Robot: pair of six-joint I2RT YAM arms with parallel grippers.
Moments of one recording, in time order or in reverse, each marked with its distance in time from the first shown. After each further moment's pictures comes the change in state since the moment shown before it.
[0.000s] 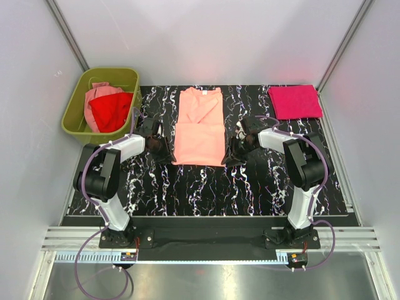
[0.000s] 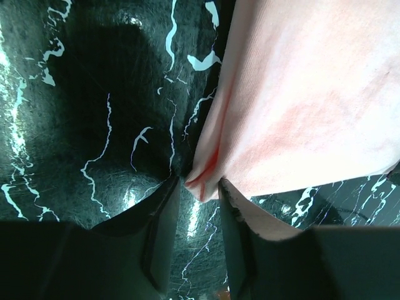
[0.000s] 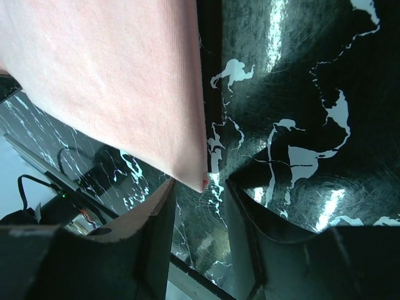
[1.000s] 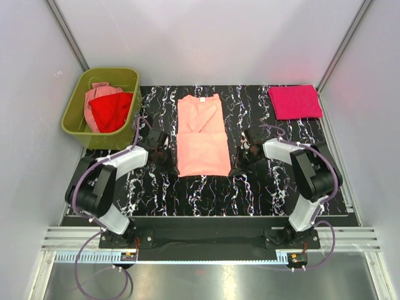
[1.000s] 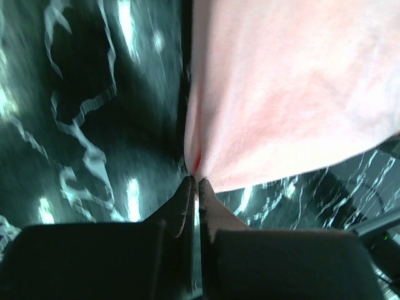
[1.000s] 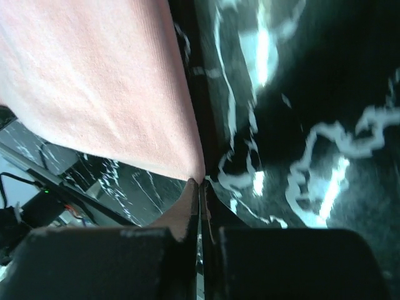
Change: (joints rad) left arm -0.115 -0.119 -0.122 0.003 0.003 -0.075; right arm 0.011 -0.117 -0.164 0.023 0.039 0.045
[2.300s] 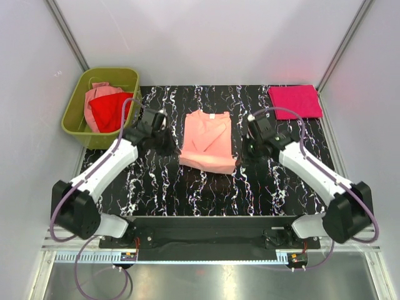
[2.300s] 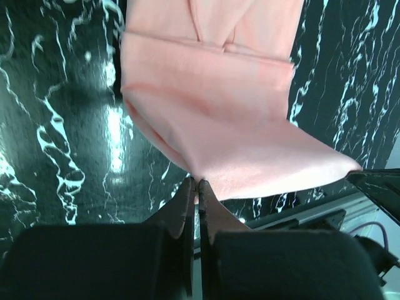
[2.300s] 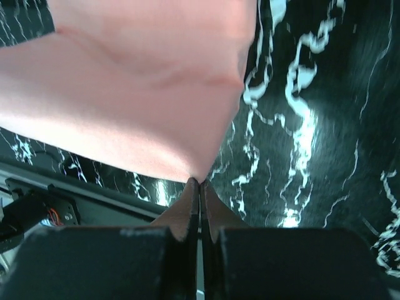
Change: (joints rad) left arm -0.089 -0.284 0.212 -0.275 -0.101 -0.093; right arm 0.142 -0.492 0.045 -0.323 0.331 0.035
